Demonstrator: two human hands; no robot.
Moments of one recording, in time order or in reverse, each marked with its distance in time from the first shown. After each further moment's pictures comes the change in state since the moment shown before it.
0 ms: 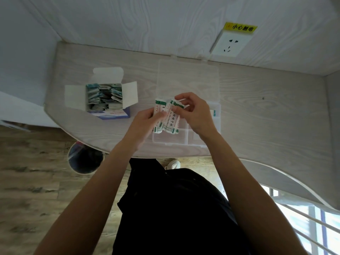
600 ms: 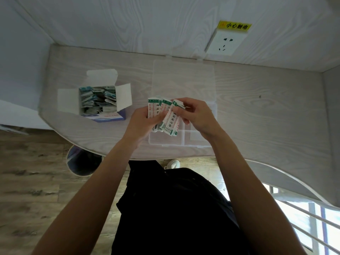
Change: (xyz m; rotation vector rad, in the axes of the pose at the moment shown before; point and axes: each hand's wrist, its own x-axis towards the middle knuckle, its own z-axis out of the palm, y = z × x) left_hand 0.008 0.006 0.008 0.034 0.008 0.036; right_hand -0.002 -0.004 -0.020 0.189 -0.175 0.074
